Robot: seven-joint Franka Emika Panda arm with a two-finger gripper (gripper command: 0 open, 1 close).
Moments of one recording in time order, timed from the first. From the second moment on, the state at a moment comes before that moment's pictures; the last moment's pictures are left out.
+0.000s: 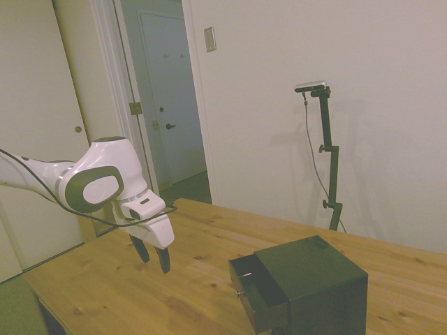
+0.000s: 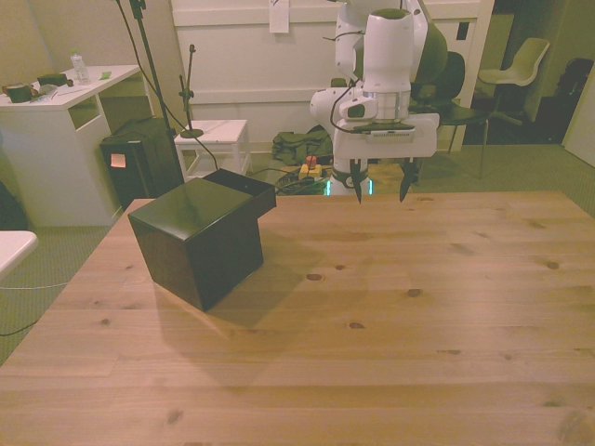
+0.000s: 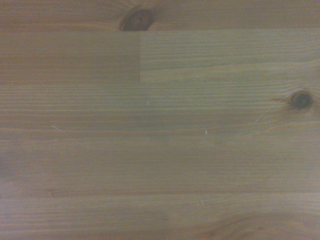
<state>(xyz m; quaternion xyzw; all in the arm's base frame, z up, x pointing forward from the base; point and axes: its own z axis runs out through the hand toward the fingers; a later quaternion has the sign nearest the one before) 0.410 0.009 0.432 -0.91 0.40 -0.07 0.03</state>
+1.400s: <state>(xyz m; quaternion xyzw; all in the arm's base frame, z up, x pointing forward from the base) 0.395 -0.172 0.475 -0.79 0.60 -0.12 0.05</state>
